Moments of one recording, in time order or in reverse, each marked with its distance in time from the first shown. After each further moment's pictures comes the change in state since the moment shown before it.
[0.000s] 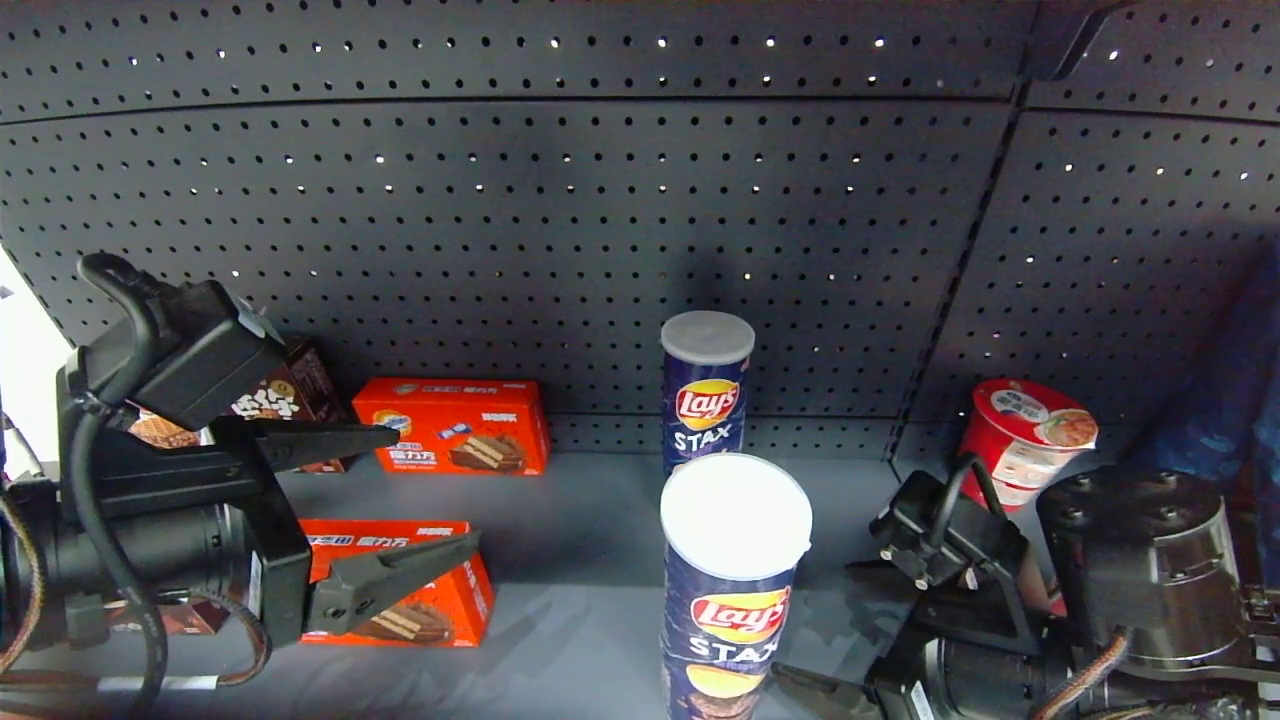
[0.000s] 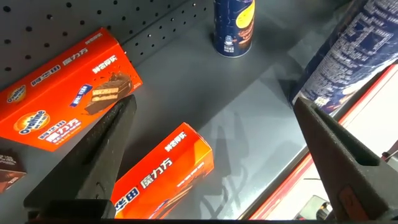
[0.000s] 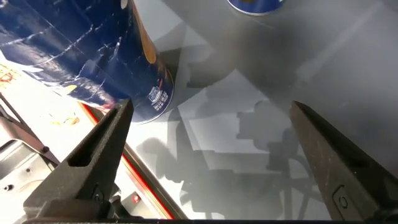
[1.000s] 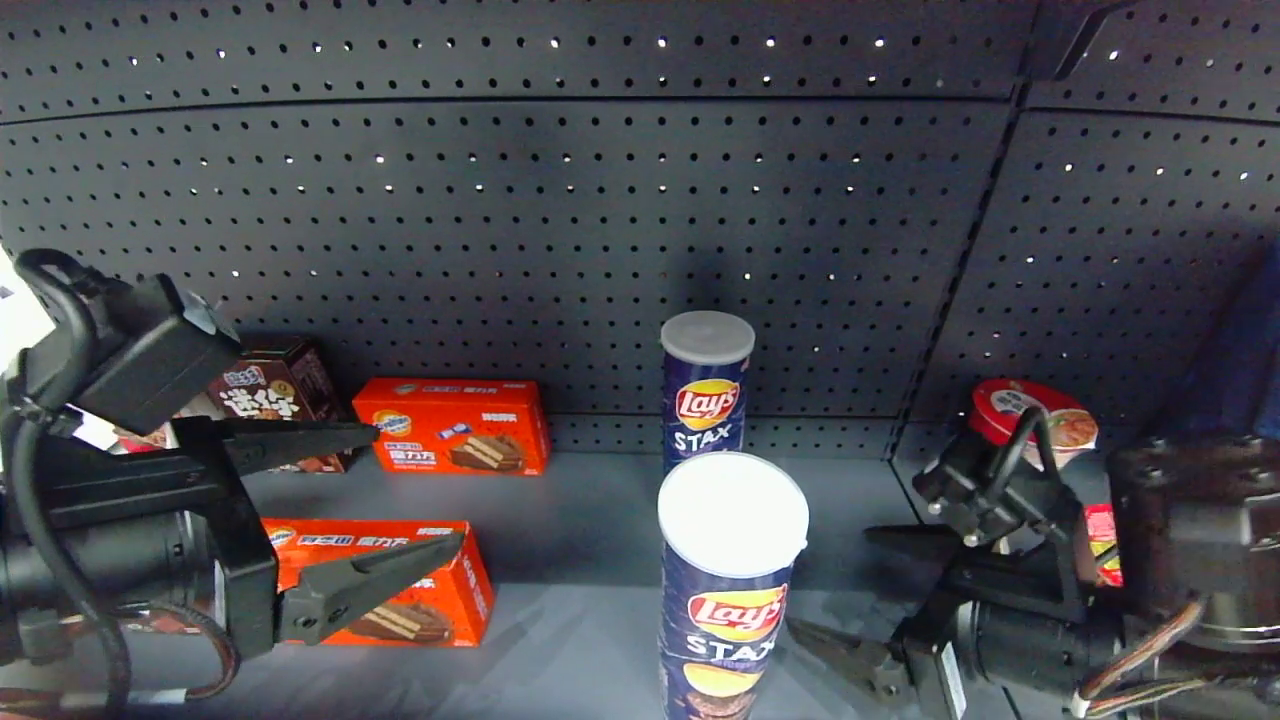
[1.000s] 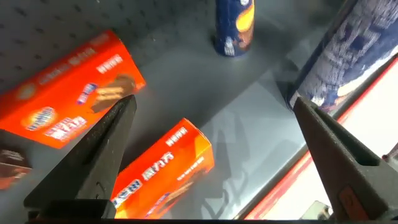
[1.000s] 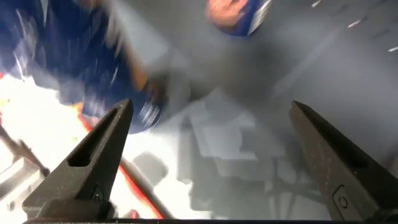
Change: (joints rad) left arm 0.008 -0.053 0.014 0.000 0.006 -0.007; right arm -0.042 -0.077 -0.023 0.000 -0.011 0.004
